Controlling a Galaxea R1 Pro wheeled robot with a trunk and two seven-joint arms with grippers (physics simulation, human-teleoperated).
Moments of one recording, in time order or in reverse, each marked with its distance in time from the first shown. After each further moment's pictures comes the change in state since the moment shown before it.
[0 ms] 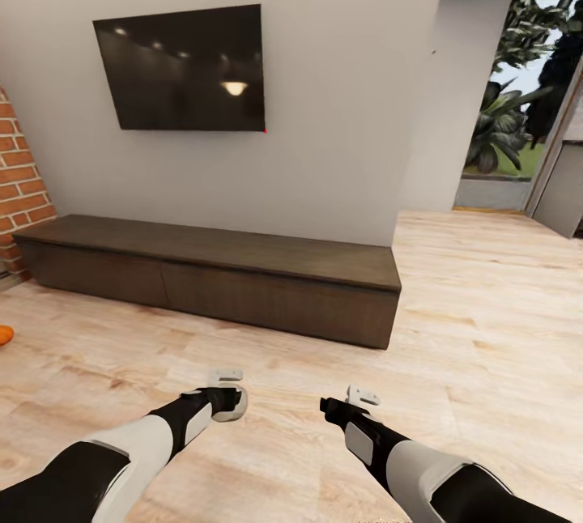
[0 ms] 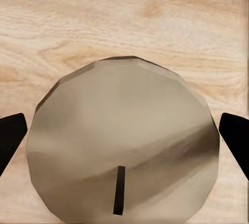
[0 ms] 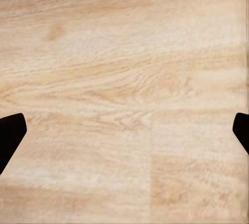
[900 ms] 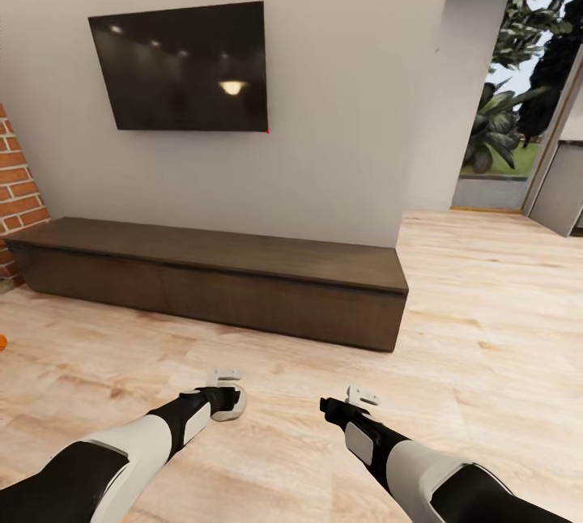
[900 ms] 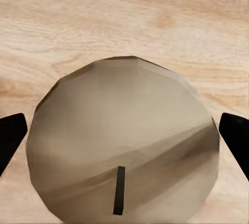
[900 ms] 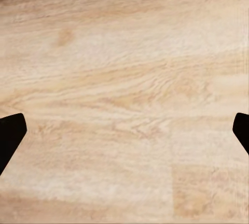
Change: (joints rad) left arm 0.000 0.005 0.000 -0.001 0.000 -0.001 0.000; right arm 0.000 0.000 0.000 0.000 0.000 0.000 0.001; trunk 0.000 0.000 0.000
